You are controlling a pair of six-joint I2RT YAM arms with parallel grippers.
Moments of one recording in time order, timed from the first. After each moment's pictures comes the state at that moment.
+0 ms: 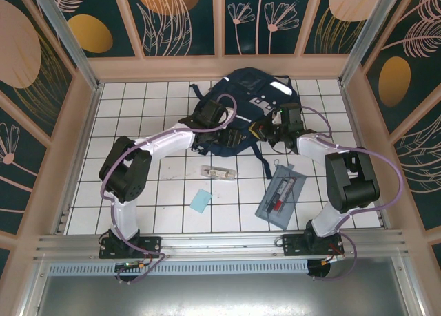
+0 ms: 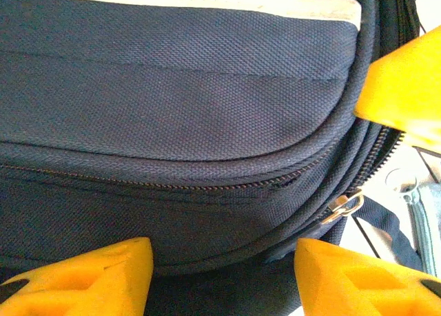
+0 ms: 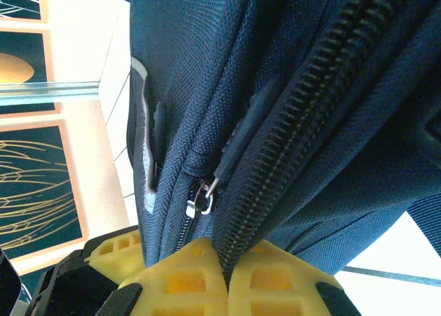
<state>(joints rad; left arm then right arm) -0.67 1.94 1.41 -0.32 0.20 -0.29 0.27 1.65 0.92 0.05 -0.56 1.02</state>
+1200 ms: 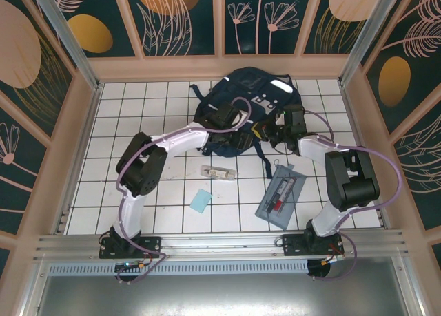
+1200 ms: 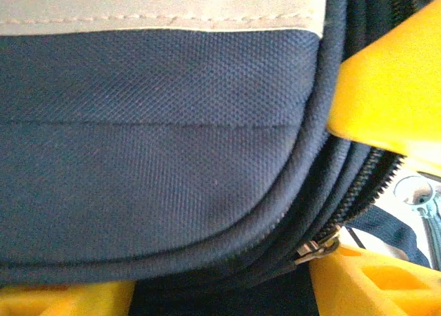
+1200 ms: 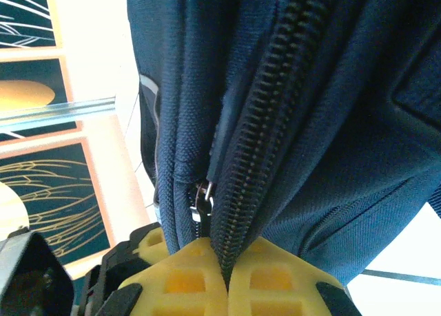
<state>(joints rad) -0.74 2.11 1.57 -0.35 0.17 -0.27 0.24 1.66 0.87 0.15 -0.60 1.15</state>
